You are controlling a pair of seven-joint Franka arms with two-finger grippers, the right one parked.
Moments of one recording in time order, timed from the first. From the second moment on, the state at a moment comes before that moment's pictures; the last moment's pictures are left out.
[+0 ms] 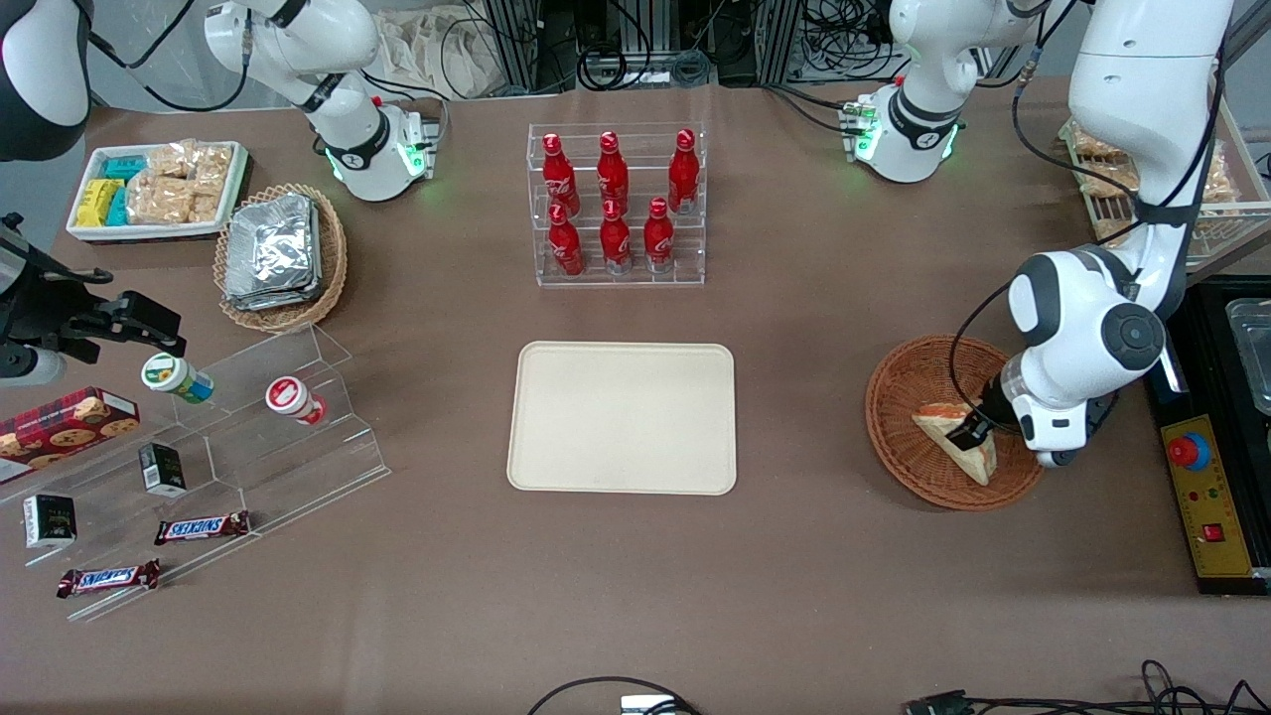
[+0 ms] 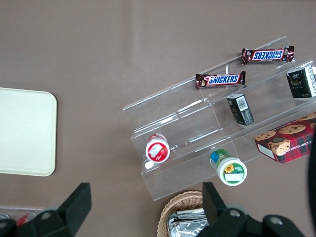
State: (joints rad) arm 0.01 0.36 -0.04 -2.10 -0.09 2.43 -0.76
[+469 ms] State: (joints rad) arm 0.00 0.32 -0.05 -1.75 -0.09 1.89 -0.69
